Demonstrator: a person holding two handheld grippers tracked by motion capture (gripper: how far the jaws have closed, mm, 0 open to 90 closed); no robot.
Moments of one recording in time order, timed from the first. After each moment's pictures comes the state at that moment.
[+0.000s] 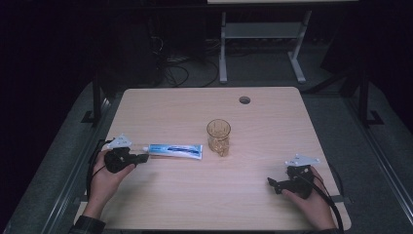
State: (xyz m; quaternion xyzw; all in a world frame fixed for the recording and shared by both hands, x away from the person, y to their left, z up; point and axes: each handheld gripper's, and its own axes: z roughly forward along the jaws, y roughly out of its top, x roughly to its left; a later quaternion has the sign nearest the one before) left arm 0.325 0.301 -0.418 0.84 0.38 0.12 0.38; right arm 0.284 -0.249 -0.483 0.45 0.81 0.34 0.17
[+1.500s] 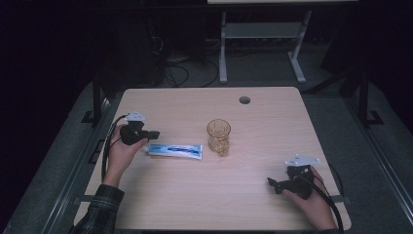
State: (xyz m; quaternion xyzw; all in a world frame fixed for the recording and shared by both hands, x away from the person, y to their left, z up) left arm 0.407 0.273 -0.410 0.84 0.37 0.13 0.37; right arm 0.284 -0.249 -0.483 0.45 0.81 0.34 0.17
